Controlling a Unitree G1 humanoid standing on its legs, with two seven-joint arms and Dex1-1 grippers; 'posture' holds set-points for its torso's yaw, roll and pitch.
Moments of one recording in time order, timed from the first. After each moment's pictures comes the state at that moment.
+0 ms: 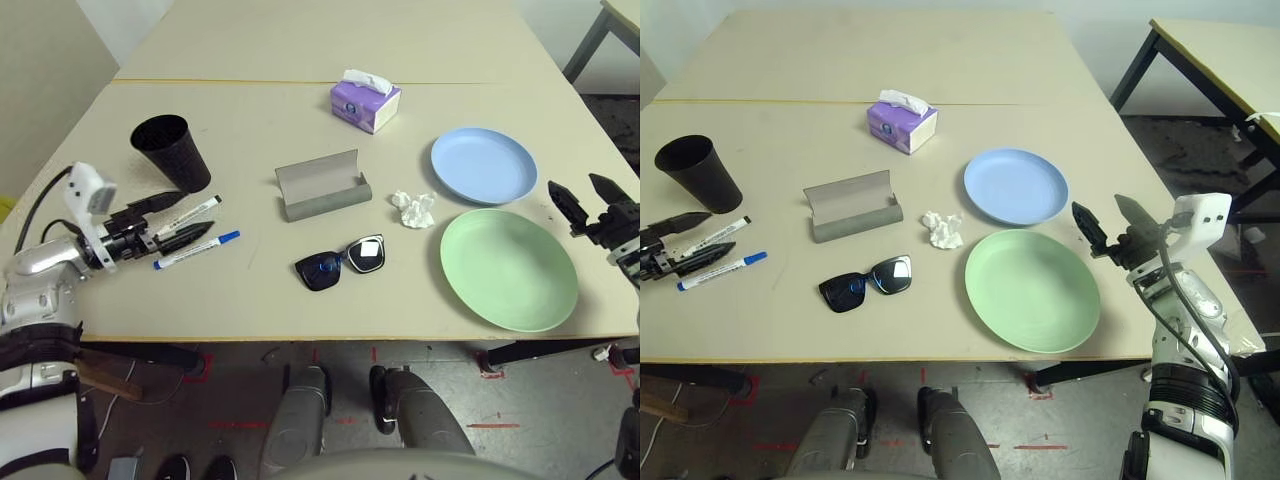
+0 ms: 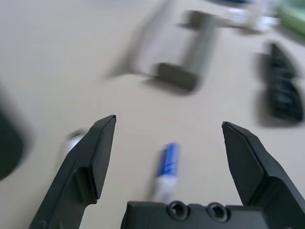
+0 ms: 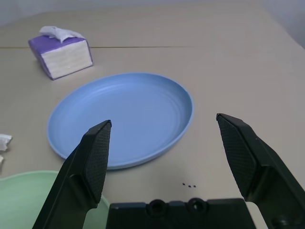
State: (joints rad) left arm -0.44 0.84 0.20 0.60 -0.40 -0.02 -1.43; right arm -0.33 -0.64 -0.45 0.41 0.47 0.03 0.77
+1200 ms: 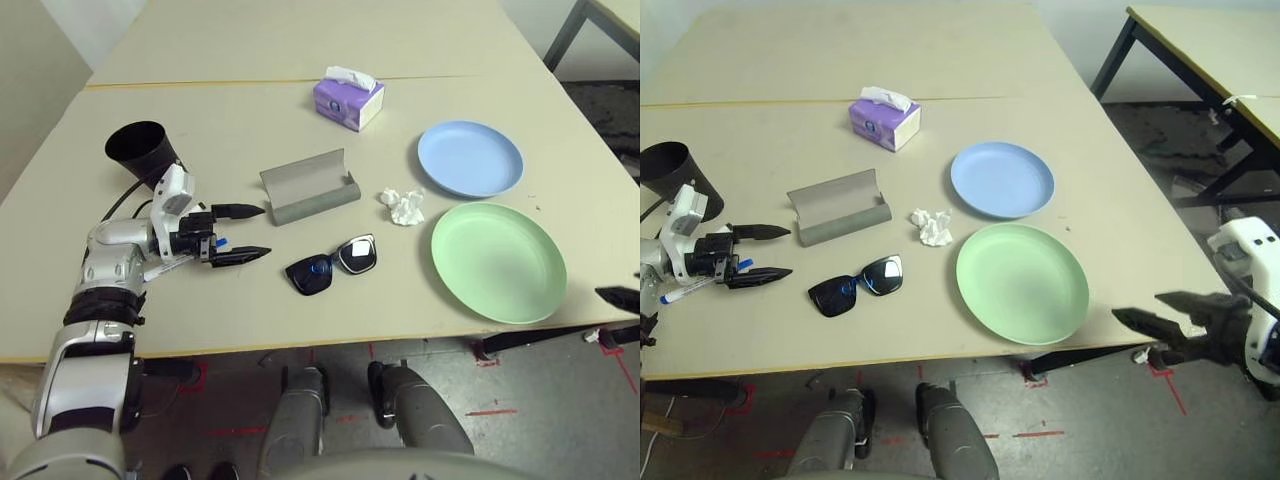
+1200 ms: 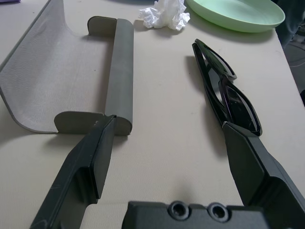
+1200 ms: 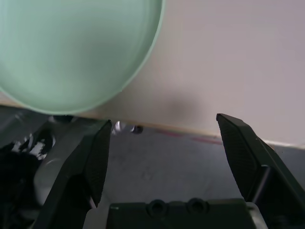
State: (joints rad) left arm -0.58 0.71 0.09 0.75 -0.34 -0.13 -1.58; right arm 0.36 -1.15 -0.73 -0.34 0.74 1.16 0.84
